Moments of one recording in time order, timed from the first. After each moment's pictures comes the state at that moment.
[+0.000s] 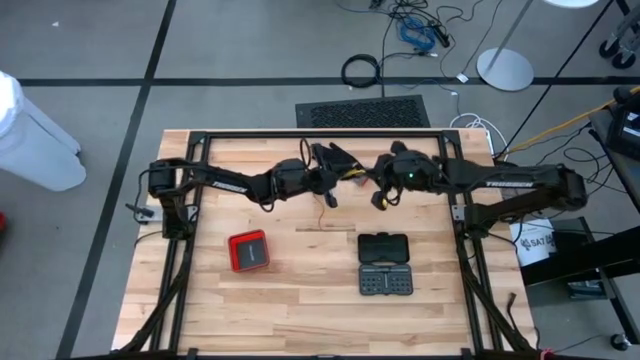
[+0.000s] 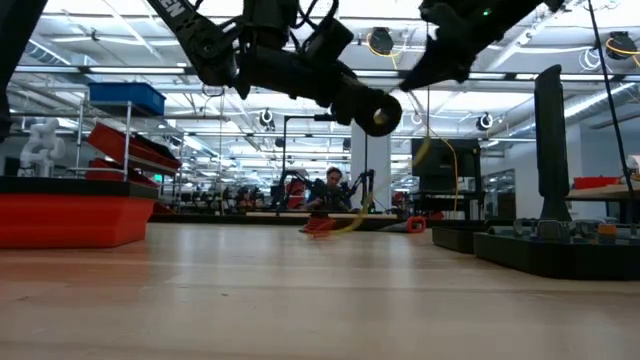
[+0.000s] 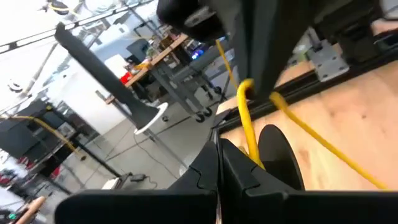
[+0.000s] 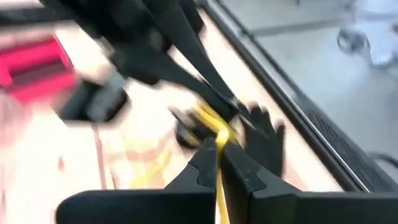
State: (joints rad) left arm 0.18 1.84 1.02 0.79 -0.18 0.67; right arm -0.15 1.13 0.88 -0.29 0.28 0.06
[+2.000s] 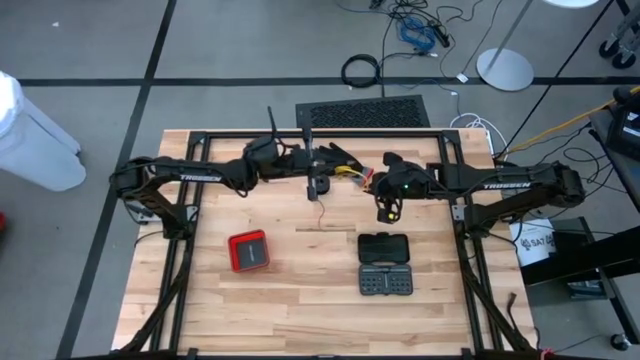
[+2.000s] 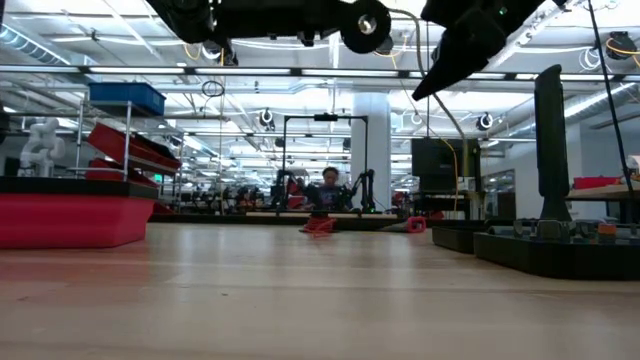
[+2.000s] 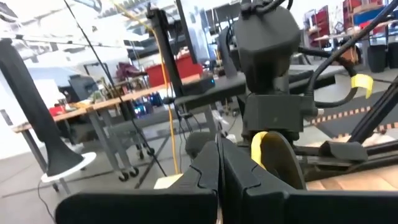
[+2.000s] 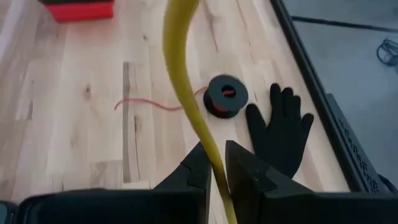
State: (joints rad) left arm 0.24 1.57 1.02 0.71 0.22 0.29; right arm -0.08 1.16 0.91 -0.47 0.21 -0.10
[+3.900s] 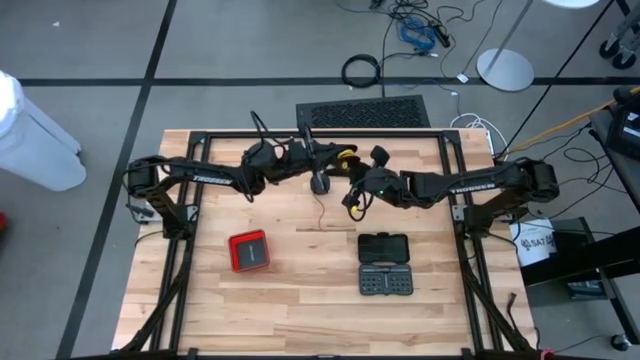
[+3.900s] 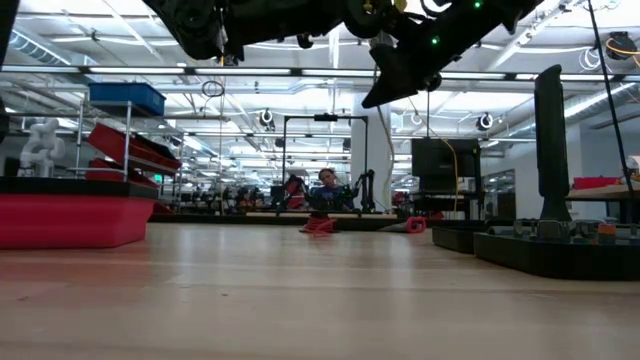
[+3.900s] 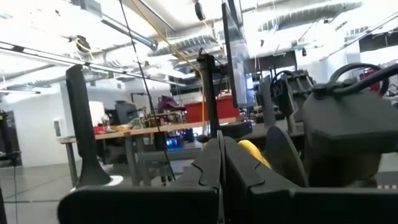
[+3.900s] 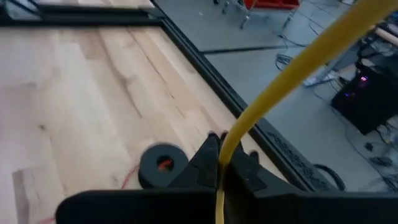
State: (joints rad) left arm 0.21 1.68 1.01 1.02 0.07 0.17; right arm -0.06 1.41 0.91 0.02 0.59 0.01
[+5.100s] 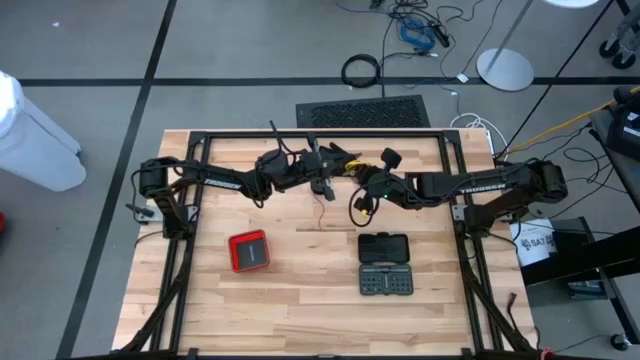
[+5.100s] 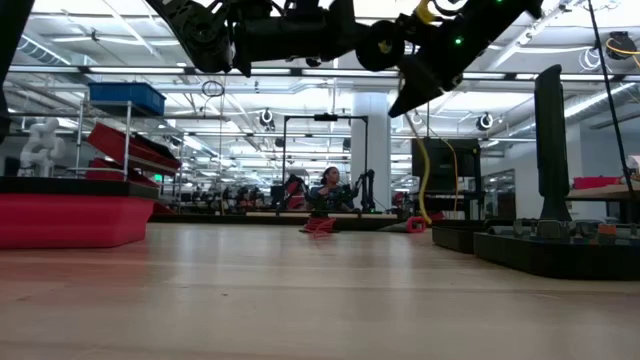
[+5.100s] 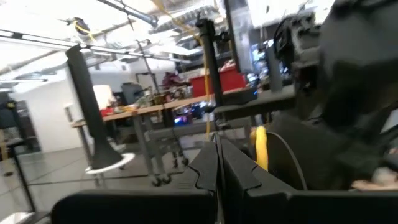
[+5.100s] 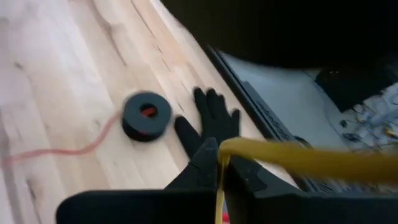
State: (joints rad) left arm 0.18 1.76 1.02 1.01 -0.02 0.26; right arm -0.05 1.35 0.92 -0.26 0.65 0.06
